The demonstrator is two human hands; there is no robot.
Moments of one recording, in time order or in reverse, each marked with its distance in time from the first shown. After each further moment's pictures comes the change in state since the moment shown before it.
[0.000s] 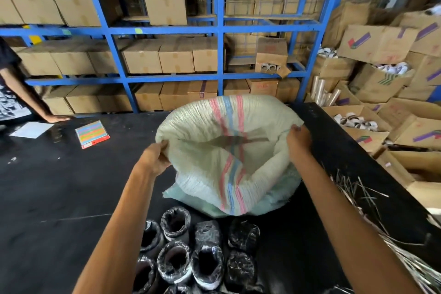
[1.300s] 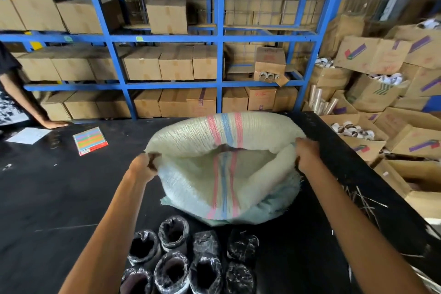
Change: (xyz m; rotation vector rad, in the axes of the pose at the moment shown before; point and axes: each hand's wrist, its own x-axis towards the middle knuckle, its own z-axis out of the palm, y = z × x) left_hand 0.028 0.011 -0.025 -0.029 0.184 0.032; right_hand 0.020 0.011 -0.017 0.127 -0.120 0.137
